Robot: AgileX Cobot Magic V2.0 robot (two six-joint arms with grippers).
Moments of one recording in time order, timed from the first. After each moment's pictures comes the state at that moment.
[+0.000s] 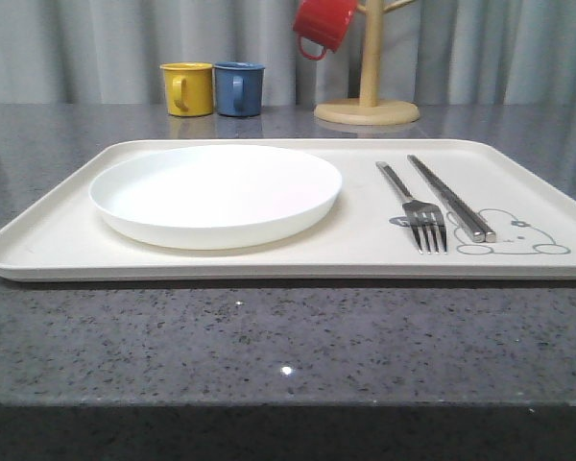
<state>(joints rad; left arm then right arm) -0.29 0.54 -0.80 -0.25 0.80 0.25 -0.23 1.75 -1.37 -0.13 1.23 -0.10</state>
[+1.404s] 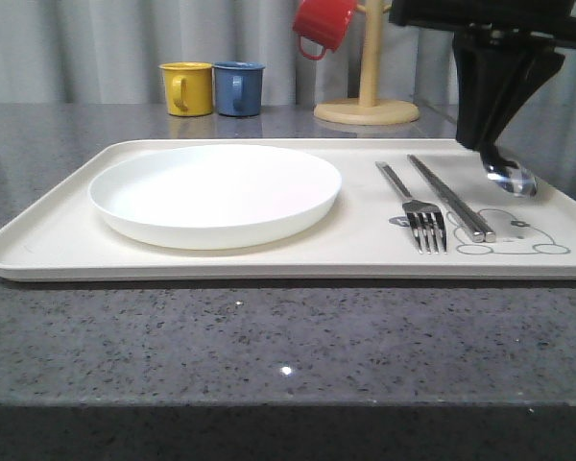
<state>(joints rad) -0.29 0.54 -0.80 -0.25 0.80 0.25 0.30 1.75 -1.55 0.14 1.24 0.21</state>
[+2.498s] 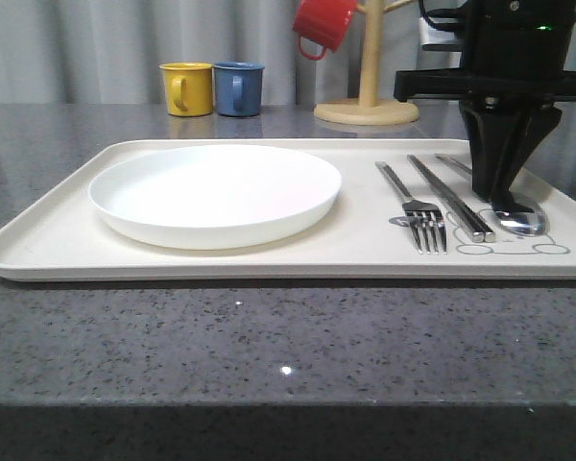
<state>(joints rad) -0.29 0.54 -0.80 -0.25 0.80 0.25 0.29 1.84 -1.55 0.03 1.23 0.35</state>
